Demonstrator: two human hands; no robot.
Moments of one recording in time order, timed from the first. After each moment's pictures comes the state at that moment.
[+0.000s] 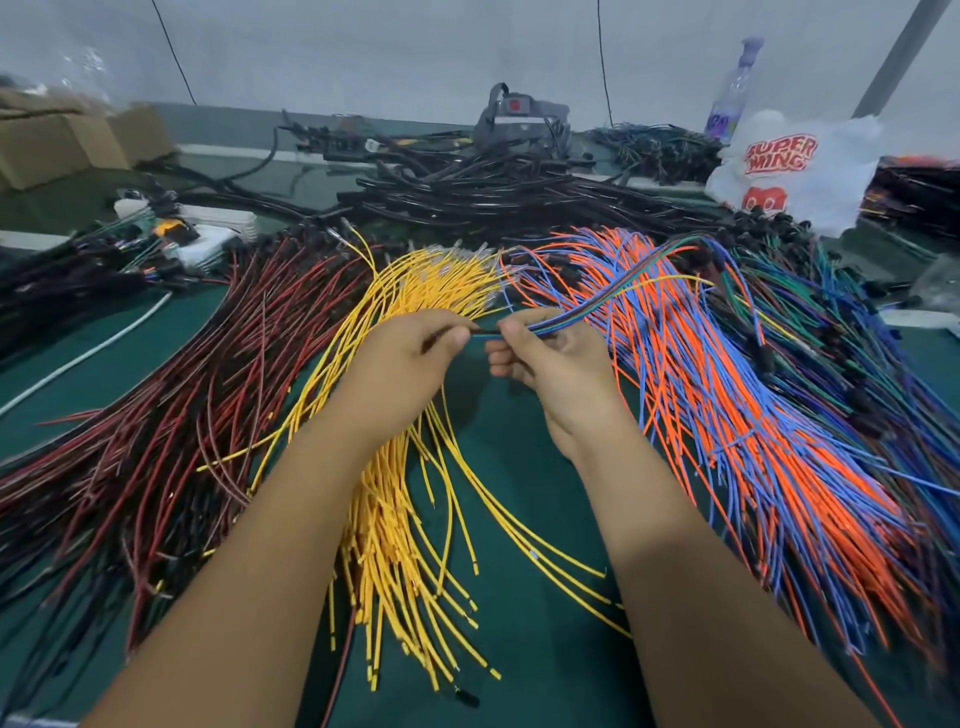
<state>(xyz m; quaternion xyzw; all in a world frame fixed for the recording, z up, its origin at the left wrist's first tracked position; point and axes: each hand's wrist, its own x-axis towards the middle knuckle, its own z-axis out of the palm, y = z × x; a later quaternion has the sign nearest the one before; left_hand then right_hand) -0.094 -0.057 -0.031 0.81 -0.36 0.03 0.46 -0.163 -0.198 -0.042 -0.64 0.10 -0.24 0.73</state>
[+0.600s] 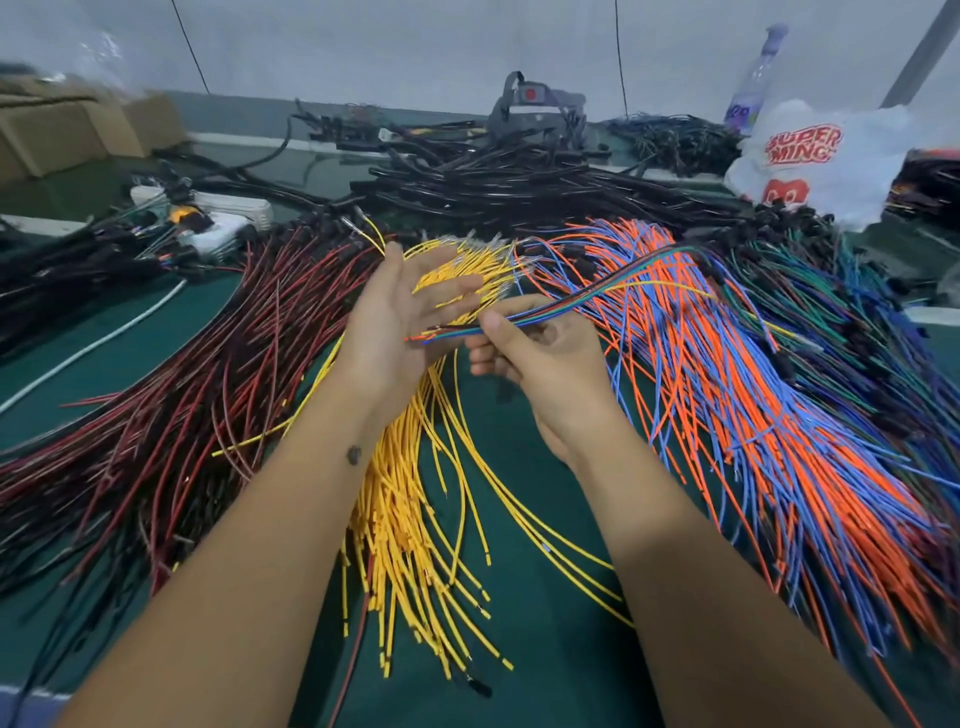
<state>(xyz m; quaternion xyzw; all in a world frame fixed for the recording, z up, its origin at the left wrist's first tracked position) -0.085 -0.061 -0.018 0.55 -0.16 -0.22 0.79 -0.164 -0.175 -0.036 -0.62 0.04 -0.23 0.75</state>
